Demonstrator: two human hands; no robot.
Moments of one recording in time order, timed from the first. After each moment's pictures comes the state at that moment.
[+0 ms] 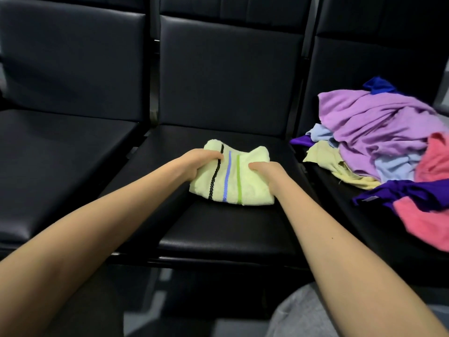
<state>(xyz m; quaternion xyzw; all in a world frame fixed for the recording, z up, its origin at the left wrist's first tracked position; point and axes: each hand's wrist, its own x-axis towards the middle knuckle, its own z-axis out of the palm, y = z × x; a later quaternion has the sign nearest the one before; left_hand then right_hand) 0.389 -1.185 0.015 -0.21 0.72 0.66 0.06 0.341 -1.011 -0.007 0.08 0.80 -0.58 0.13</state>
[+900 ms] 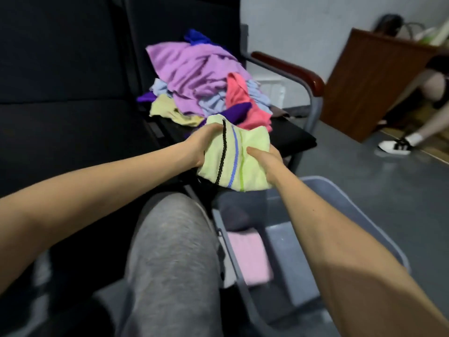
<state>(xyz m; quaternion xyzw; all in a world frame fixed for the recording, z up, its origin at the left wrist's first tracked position) 0.467 -0.851 0.038 -0.02 0.59 0.76 0.28 0.526 -0.700 0.014 0.24 0.71 -0.65 -0.12</state>
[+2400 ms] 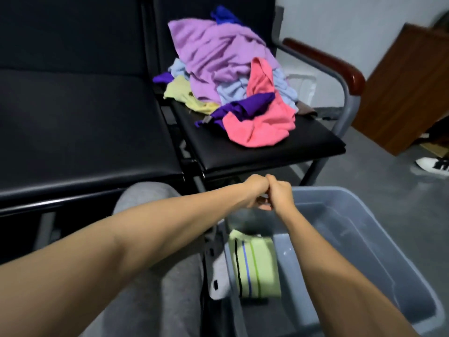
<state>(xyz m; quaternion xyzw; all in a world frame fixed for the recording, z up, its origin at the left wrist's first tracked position) 0.507 -0.737 -0.066 -0.02 0.65 0.66 0.37 0.526 -0.667 -0.078 0.30 0.77 -0.56 -0.10</state>
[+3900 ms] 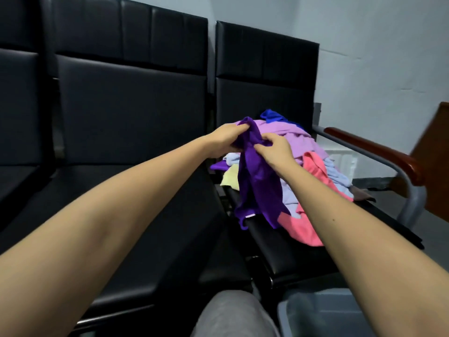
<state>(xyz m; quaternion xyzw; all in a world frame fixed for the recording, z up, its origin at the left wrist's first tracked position) 0.314 -0.960 0.150 0.14 0.69 0.71 0.09 0.341 -0.824 0.129 -0.05 0.88 -0.43 -0.22</state>
